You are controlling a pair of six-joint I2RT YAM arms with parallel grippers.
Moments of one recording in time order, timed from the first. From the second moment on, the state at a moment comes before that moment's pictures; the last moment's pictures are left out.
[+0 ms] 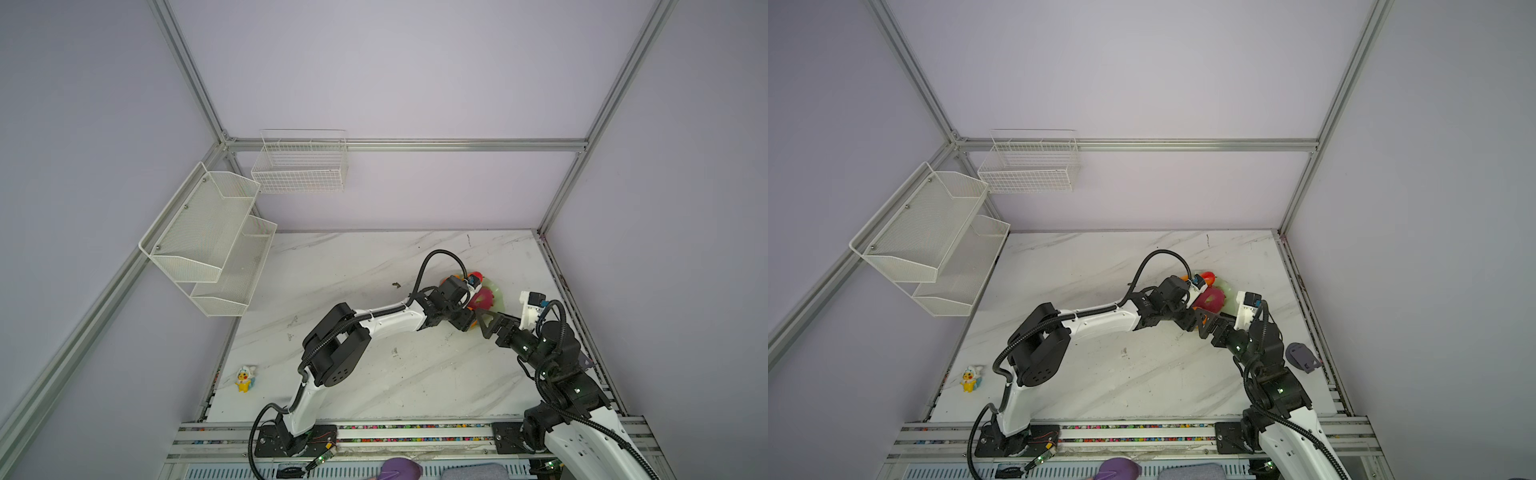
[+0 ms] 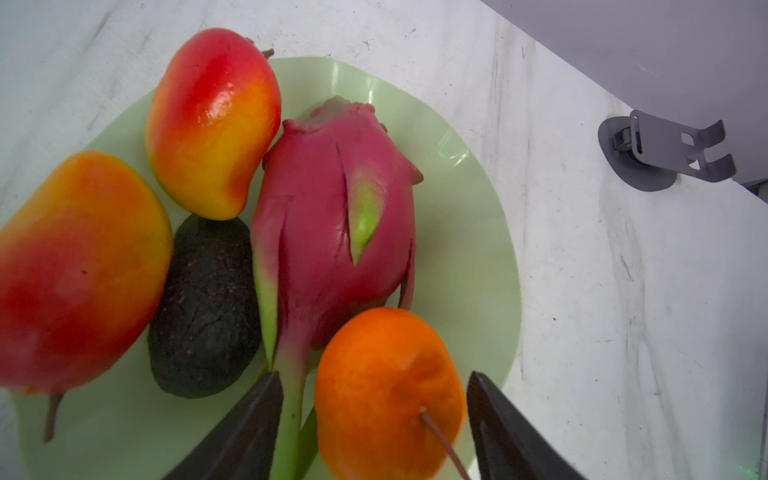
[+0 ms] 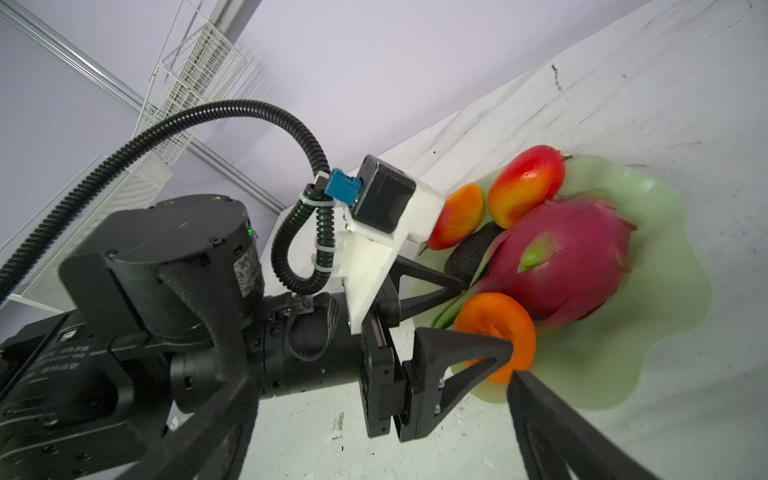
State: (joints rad) left arm -0.95 2.09 1.58 -0.21 0.05 -0.14; right arm 0.32 0.48 0.45 -0.24 -0.20 0.68
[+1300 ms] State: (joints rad) left arm -0.02 1.33 0.32 0.58 -0.52 -0.03; right arm -0.05 1.54 0.33 1.01 0.16 0.25
